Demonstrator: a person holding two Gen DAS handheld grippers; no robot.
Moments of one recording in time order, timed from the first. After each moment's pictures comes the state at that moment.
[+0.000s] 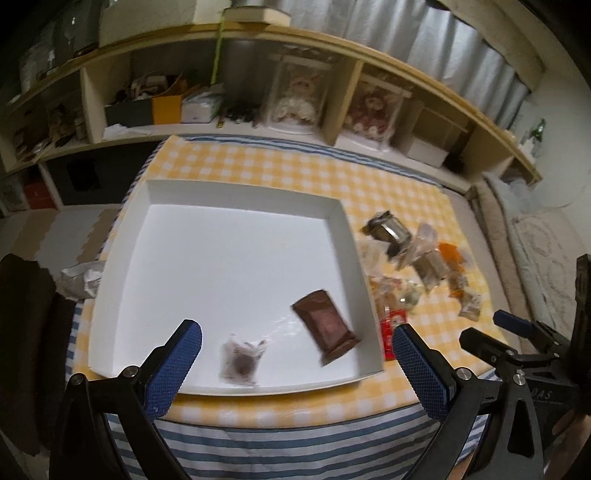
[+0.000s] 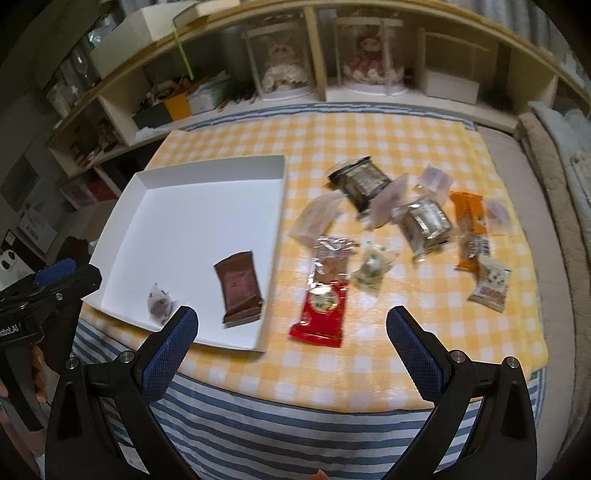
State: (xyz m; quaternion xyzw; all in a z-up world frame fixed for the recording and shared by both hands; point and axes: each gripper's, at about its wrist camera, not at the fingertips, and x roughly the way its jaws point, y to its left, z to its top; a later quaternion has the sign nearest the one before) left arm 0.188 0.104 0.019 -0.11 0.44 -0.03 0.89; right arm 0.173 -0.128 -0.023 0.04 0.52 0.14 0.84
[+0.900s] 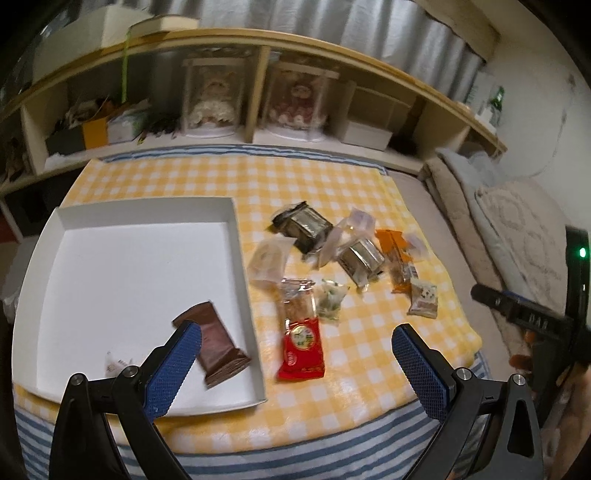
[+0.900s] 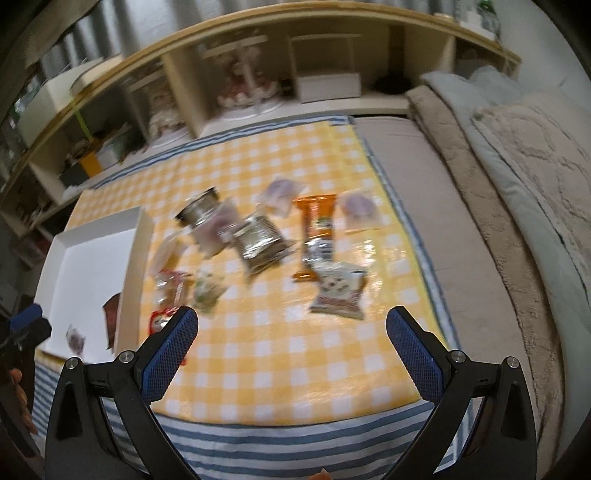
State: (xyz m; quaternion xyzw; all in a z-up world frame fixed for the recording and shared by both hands) left arm 0.239 -0.029 -0.016 -0.06 0.42 -0.10 0.90; right arm 0.187 -0.306 -0.036 0.10 0.49 0.00 0.86
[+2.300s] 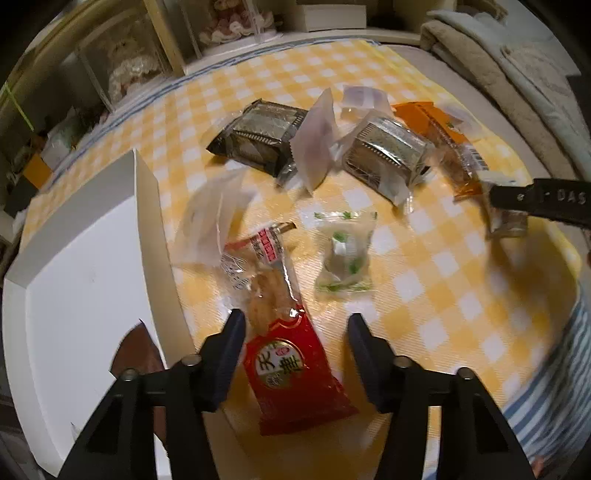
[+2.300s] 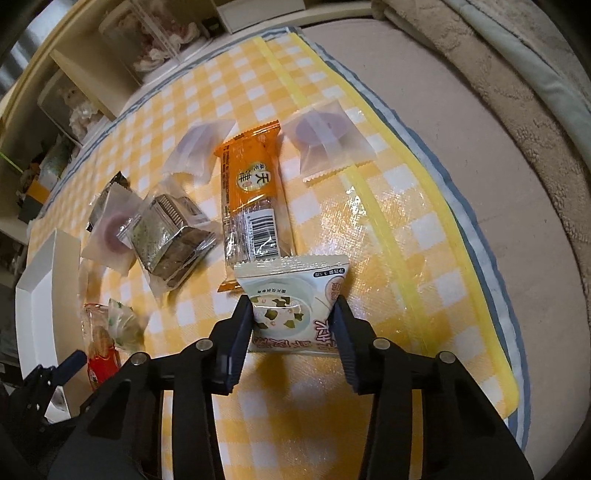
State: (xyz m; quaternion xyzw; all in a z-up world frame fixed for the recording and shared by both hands) left arm 0.373 -0.140 -0.166 0.13 0.53 -0.08 0.84; right arm 0.260 -0.340 -0.152 0.18 0.59 -0.03 0.79
